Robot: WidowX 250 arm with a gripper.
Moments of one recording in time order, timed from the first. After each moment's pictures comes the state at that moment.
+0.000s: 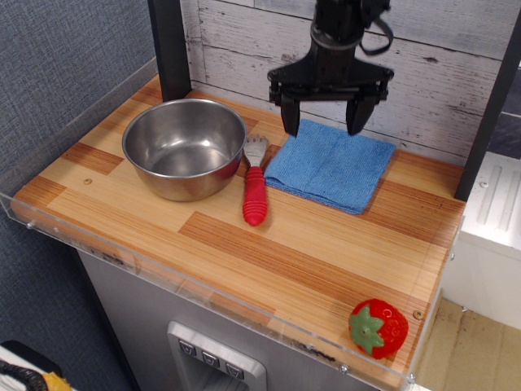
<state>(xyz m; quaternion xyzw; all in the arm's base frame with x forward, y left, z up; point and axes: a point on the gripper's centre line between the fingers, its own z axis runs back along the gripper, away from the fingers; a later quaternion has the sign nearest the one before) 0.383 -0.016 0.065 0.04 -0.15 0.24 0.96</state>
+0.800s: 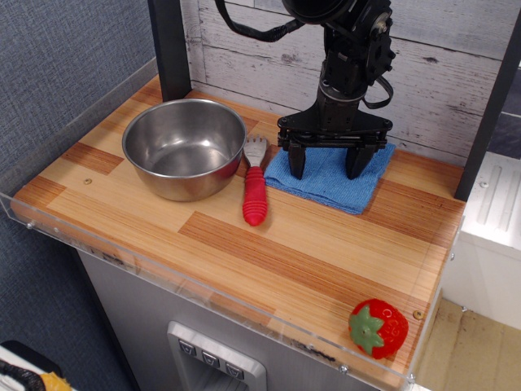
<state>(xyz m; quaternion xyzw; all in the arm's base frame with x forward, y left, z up) 0.384 -0.024 0.016 0.04 -0.11 0.24 0.96</state>
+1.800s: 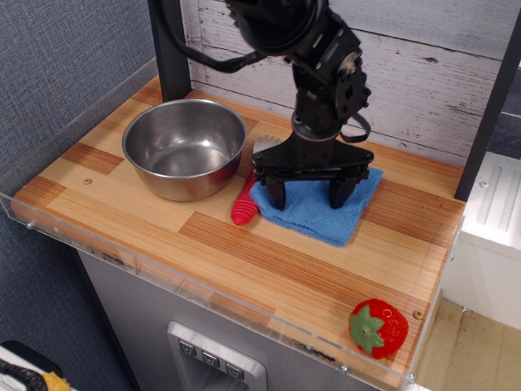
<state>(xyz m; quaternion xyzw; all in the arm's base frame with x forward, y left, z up) 0.322 -0.022 0.008 0.04 -0.10 0.25 0.96</state>
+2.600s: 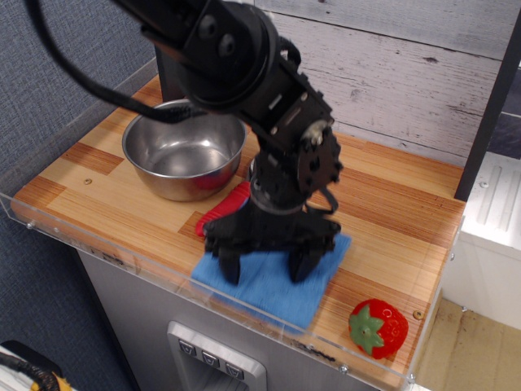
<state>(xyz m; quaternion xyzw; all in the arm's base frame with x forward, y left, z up) 0.237 -0.031 0.011 0.06 -0.06 0.27 0.96</state>
